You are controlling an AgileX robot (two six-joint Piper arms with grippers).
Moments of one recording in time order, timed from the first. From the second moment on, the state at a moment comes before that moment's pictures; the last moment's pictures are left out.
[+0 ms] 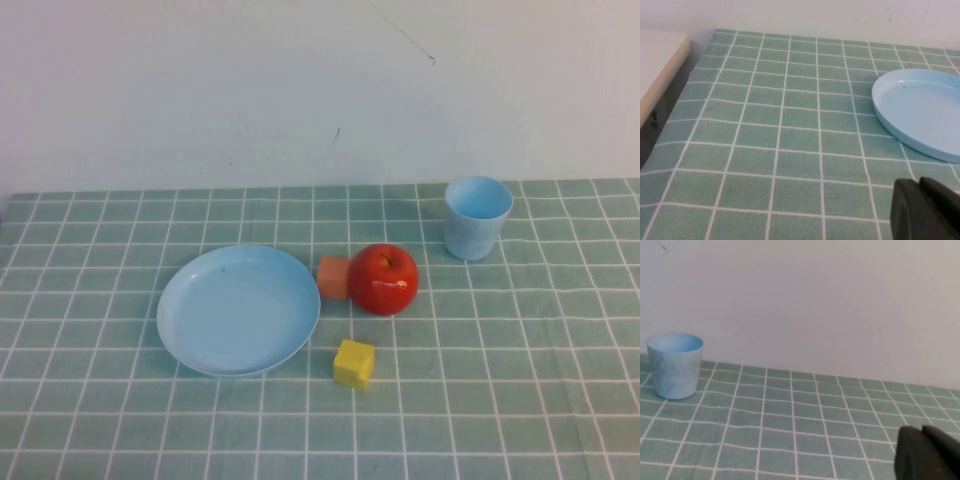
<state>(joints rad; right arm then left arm) -0.07 -0.02 0.03 -0.15 0.15 -0.01 0.01 -0.01 0.02 -0.13 0.38 -0.04</state>
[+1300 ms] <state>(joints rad) -0.07 0.04 -0.20 -0.51 -0.19 0.39 0.01 -0.01 0.02 -0.13 0.38 -0.04</state>
